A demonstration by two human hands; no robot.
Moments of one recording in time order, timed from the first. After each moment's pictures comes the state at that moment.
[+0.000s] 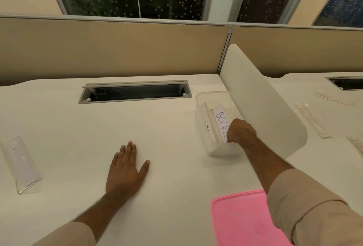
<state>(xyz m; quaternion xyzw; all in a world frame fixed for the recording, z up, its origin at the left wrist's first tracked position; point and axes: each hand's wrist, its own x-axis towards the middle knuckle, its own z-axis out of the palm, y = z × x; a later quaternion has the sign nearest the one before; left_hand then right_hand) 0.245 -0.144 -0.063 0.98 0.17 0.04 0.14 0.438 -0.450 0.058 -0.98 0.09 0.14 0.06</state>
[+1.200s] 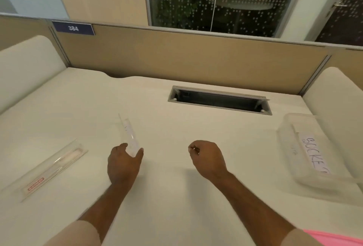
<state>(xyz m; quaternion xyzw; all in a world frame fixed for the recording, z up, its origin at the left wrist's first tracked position) 0.120 0.045 0.001 0.78 0.51 0.20 0.28 0.246 -0.157 0.061 -0.89 -0.28 0.09 0.34</state>
